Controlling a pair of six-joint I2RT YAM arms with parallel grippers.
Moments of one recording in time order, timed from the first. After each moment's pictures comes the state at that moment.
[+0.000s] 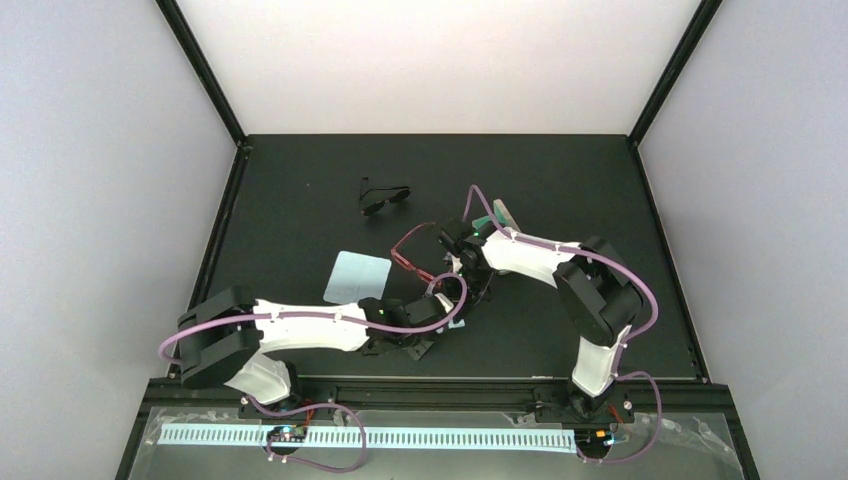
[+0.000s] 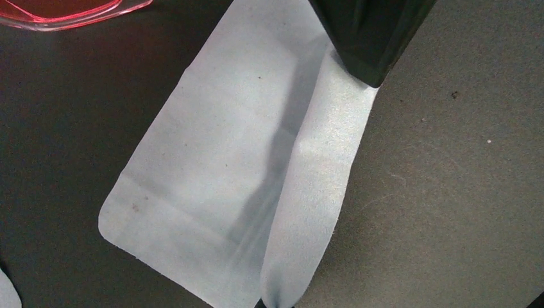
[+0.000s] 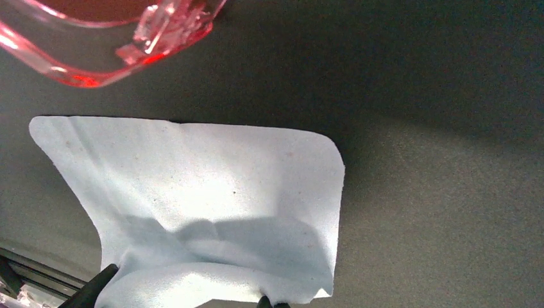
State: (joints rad) left arm -1.21 1.47 0.75 -0.41 -0.23 -0.40; right arm 0.75 1.82 1.17 -0.86 -0.33 0.63
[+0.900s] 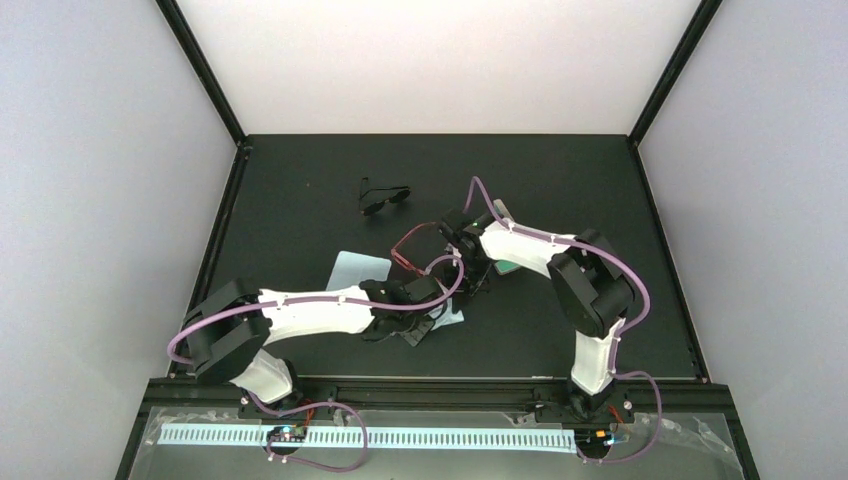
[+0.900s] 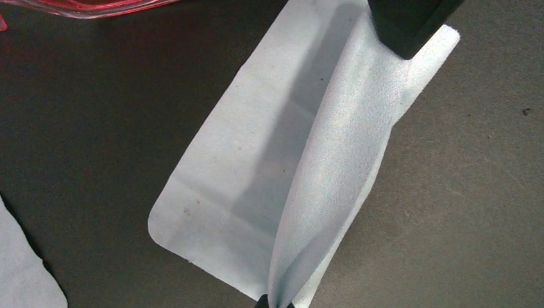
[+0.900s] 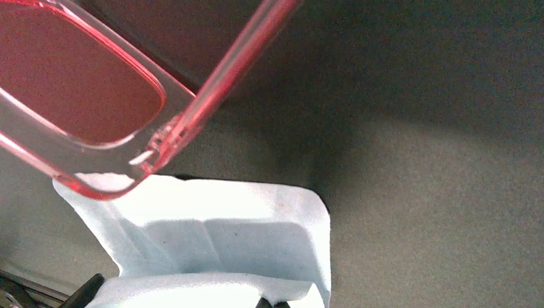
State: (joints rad) left arm -1.08 1.52 0.83 -0.51 -0.16 -0.36; right arm 0.71 1.88 1.24 -0.88 -0.32 0.63
